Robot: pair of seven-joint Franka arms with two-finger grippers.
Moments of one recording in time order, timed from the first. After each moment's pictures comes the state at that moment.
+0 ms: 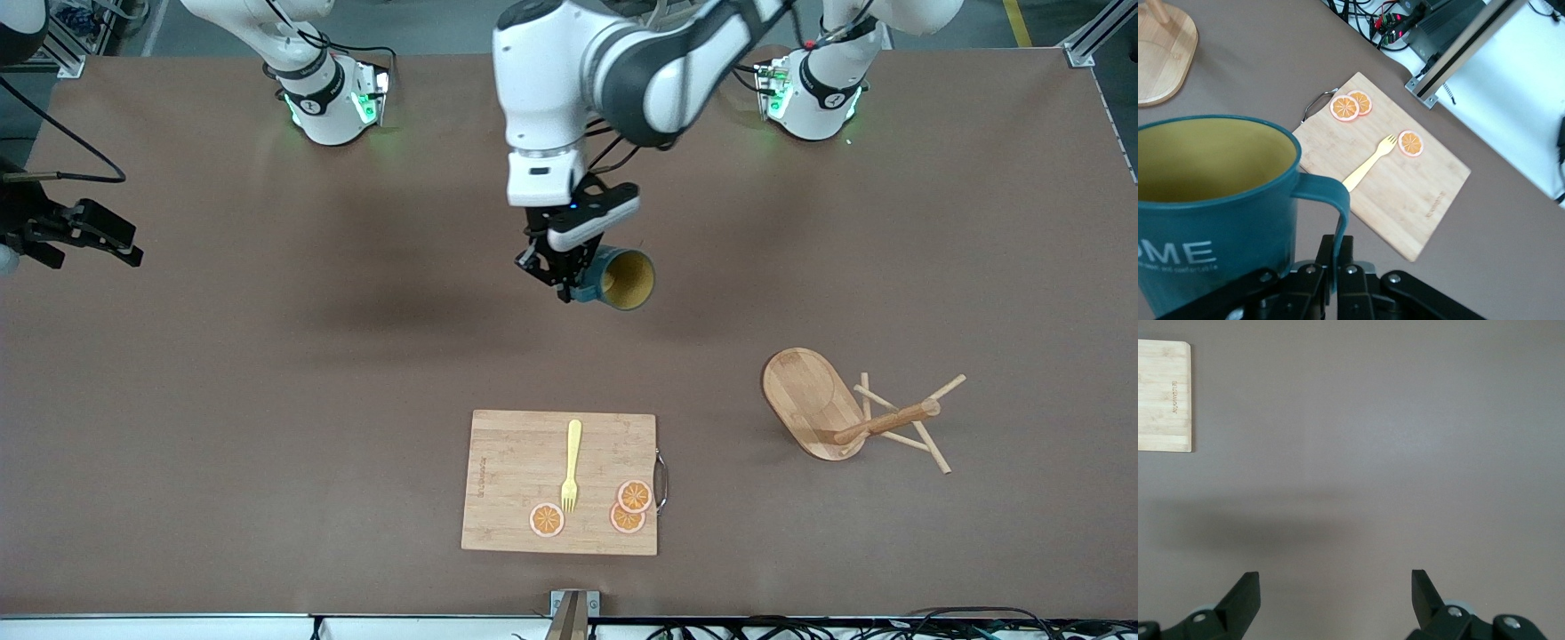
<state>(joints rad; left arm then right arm) -0.72 0.43 -0.19 -1.41 0.54 2.08 -1.82 -0.01 -0.01 -0.03 -1.62 0.01 1.66 -0.05</state>
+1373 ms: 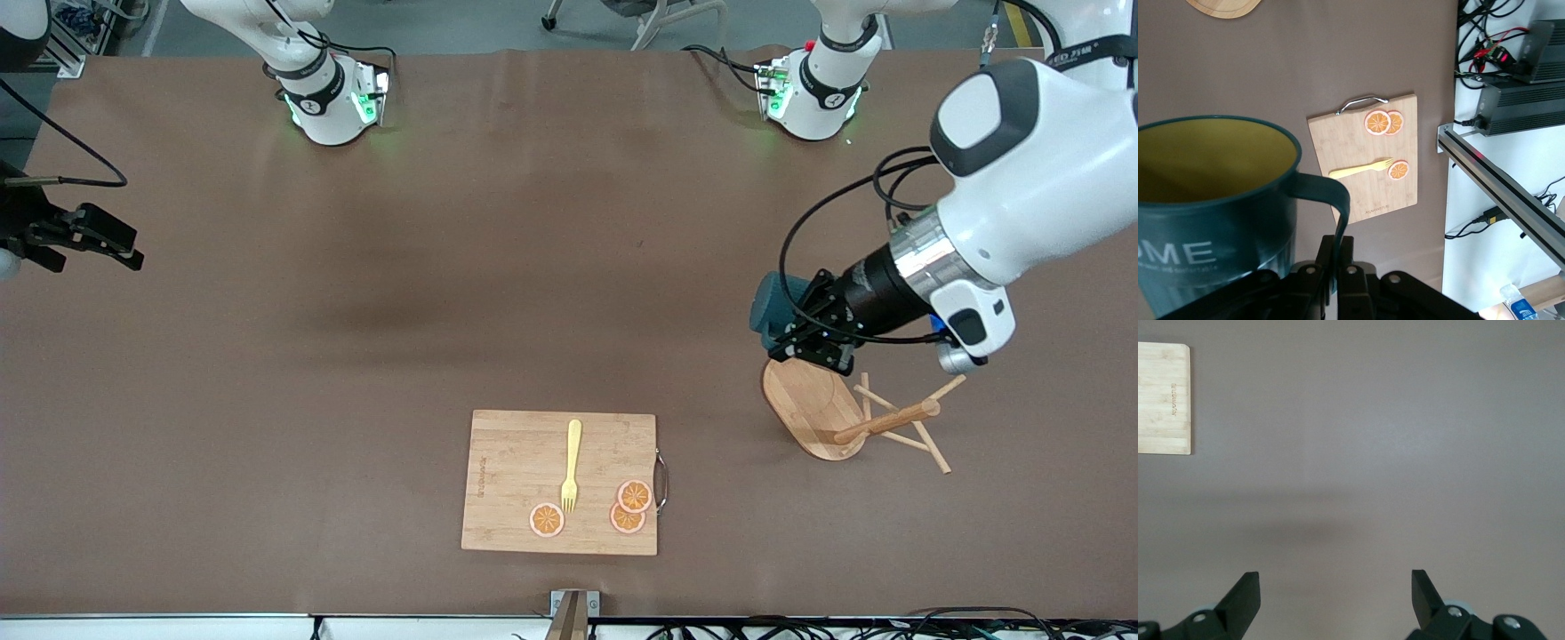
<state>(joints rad) -0.10 0.27 -0.19 -1.49 -0.44 2.03 -1.45 -0.01 -0.01 -0.03 -1.62 0.01 1.67 -0.05</state>
